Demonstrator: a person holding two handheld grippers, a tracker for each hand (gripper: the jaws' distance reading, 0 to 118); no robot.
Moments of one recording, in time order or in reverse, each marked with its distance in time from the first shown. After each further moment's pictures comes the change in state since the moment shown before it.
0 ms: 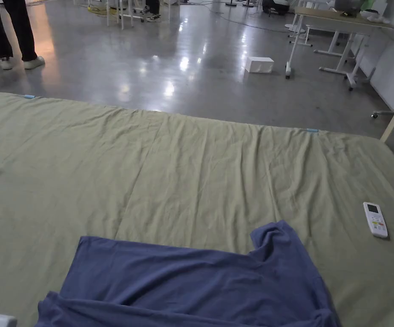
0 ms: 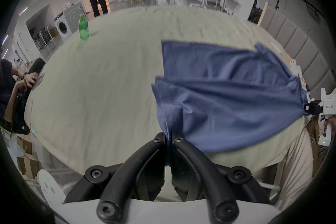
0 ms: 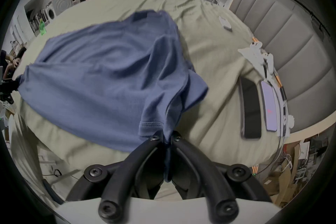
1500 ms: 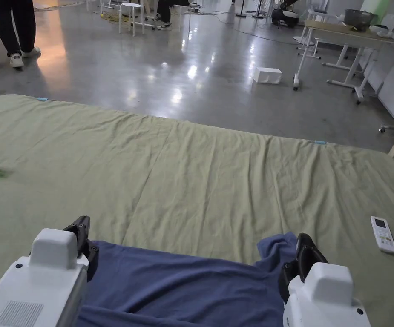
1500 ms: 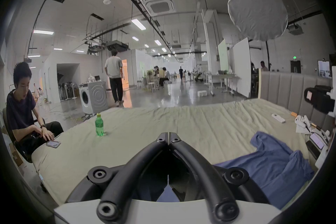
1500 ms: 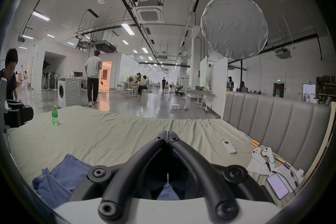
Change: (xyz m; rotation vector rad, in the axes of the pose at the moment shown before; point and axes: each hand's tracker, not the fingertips) left arm 0.076 0.088 0.081 0.851 0.171 0.005; right arm -0.113 0.124 0.128 1.098 -0.096 -0.095
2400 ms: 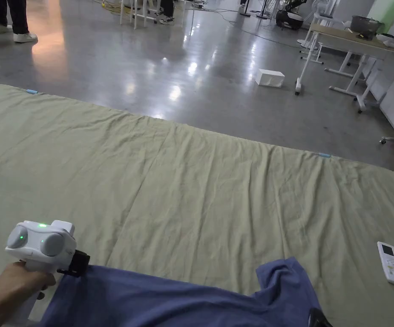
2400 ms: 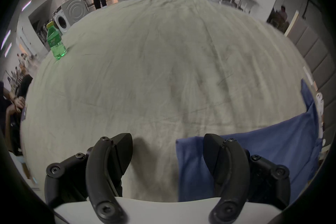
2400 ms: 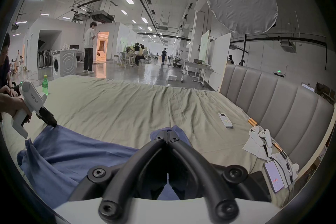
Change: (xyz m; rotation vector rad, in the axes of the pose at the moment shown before) left arm -0.039 -0.092 -0.284 -0.929 -0.066 -0.030; right arm 0.026 -0.063 -0.042 -0.285 -0.008 0.053
